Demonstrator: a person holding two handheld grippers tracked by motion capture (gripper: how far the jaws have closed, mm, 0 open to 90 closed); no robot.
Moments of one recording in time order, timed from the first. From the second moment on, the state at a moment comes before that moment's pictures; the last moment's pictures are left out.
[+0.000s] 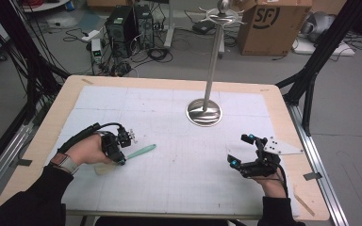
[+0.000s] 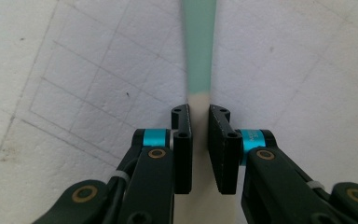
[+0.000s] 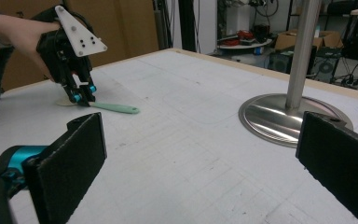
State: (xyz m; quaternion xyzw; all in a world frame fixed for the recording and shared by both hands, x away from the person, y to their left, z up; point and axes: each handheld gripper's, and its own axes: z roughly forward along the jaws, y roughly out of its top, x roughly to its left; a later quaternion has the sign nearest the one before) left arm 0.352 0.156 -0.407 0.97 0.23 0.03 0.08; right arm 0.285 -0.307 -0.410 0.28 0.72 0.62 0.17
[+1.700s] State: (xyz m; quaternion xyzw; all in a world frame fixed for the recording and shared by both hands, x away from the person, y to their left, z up) left arm 0.329 0.181 -0.363 0.81 0.31 0.14 0.48; right arm 0.285 -0.309 -0.410 0.28 0.72 0.61 0.17
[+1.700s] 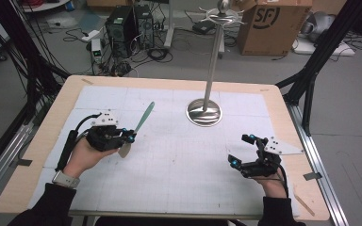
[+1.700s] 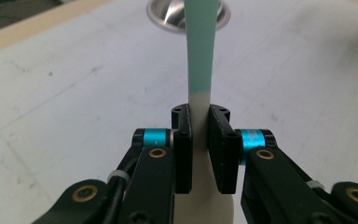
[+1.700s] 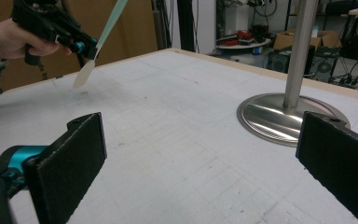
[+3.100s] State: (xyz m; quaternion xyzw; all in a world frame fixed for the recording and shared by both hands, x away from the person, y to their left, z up) left arm 0.384 0.137 -0.268 0.76 0.26 0.16 0.57; right arm 0.283 -0.314 -0.408 0.28 0.71 0.63 0.17
